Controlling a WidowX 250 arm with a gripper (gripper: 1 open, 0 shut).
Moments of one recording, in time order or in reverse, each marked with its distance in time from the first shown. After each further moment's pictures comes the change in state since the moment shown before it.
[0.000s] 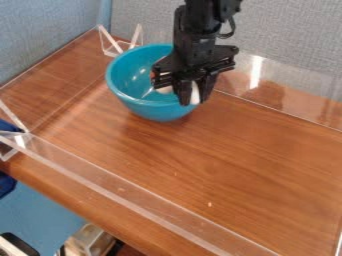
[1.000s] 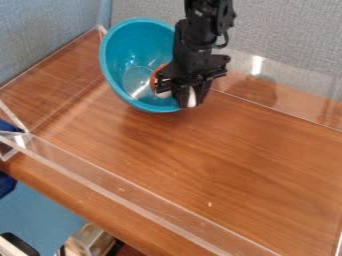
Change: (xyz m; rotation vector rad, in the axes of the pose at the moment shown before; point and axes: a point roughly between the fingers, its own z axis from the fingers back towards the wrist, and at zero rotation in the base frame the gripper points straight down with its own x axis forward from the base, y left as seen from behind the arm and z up) arm 0.027 -0.010 -0.042 0.057 -0.006 0.044
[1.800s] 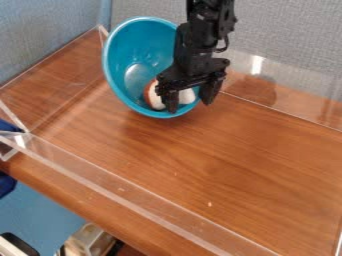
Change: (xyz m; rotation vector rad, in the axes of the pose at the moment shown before) arm 0.001 -0.001 -0.004 0.016 0.006 0.008
